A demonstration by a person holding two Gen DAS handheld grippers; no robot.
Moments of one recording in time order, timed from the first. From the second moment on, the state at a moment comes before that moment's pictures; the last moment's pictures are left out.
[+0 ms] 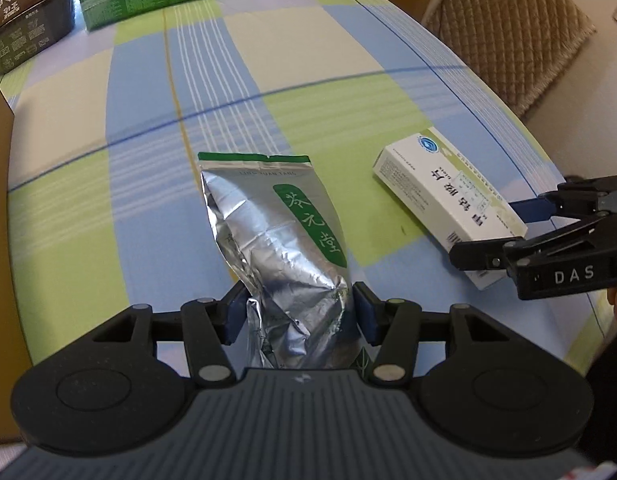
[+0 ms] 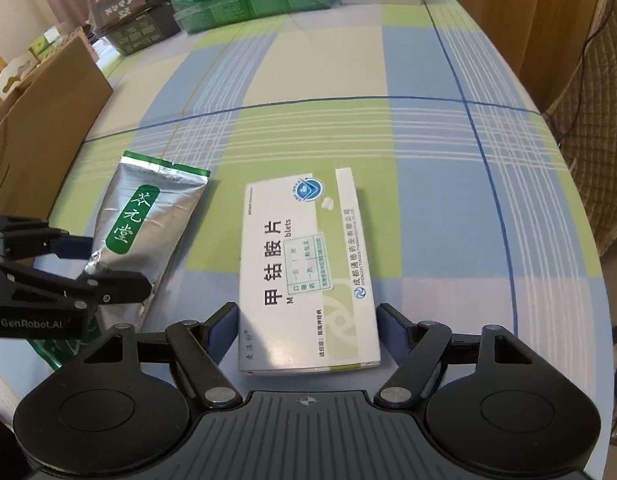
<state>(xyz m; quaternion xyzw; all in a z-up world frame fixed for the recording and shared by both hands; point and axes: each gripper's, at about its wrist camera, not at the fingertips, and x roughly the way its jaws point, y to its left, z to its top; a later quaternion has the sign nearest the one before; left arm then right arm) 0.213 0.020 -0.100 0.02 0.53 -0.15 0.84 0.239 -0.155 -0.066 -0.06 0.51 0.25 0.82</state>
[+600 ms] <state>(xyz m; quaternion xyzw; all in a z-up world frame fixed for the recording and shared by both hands) 0.204 0.007 -0.113 0.07 0.51 -0.13 0.85 0.236 -0.141 -0.078 -0.11 0.46 0.27 0.84</state>
